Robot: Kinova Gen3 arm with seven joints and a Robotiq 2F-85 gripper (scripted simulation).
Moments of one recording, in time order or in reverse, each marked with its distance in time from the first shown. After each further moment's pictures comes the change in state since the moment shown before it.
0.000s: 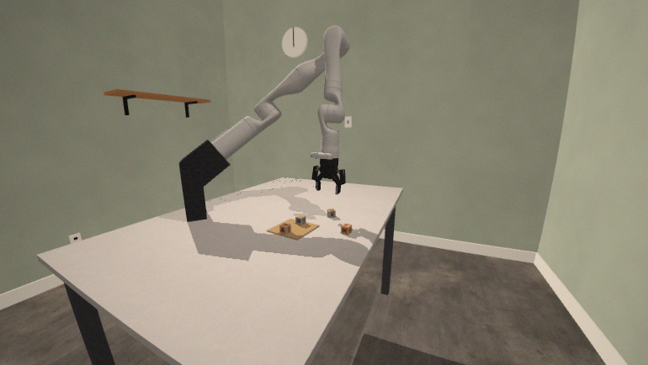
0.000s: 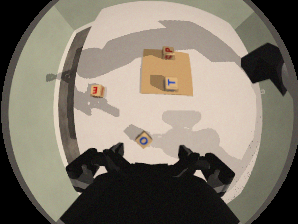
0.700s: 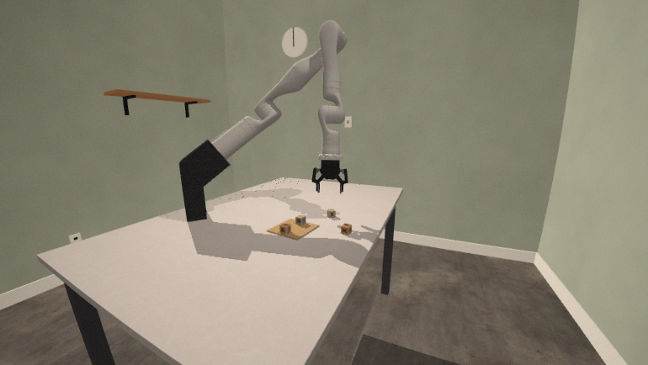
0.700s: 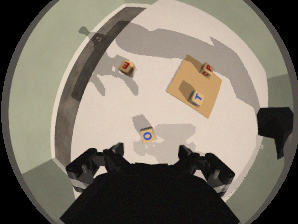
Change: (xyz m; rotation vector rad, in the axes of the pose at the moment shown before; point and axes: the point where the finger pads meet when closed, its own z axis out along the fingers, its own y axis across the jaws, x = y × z) arm -0.006 -0.006 0.003 0.021 -0.011 -0.494
